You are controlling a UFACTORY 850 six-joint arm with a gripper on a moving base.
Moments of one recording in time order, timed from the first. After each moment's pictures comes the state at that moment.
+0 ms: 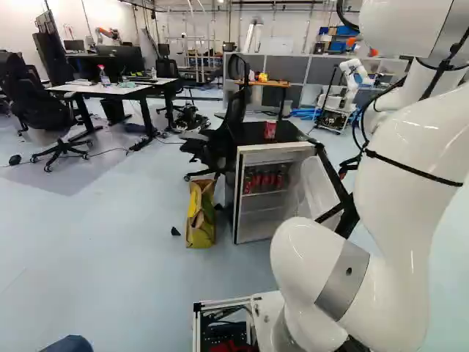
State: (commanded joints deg) arm -50.9 -13.3 -49.7 15.1 -21.0 0.0
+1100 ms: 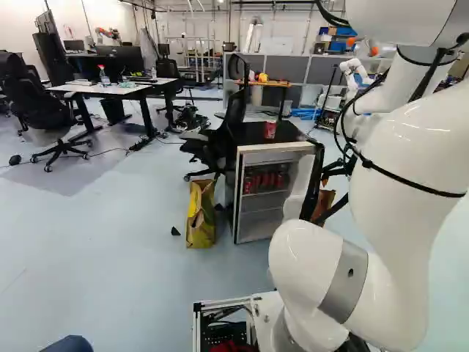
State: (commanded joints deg) arm -44.2 -5.8 -40.8 6.3 -21.0 0.0
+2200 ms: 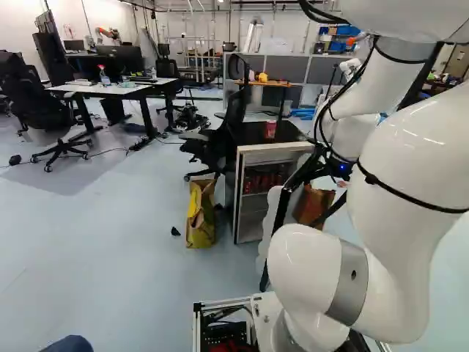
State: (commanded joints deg) arm -34.2 -0.2 -34.8 -4.8 -18.1 0.0
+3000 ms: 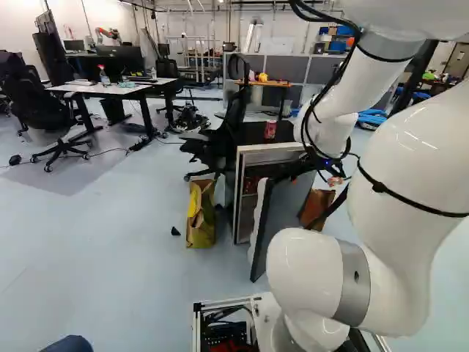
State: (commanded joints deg) arm -25.9 0.6 -34.0 -12.1 -11.6 0.0
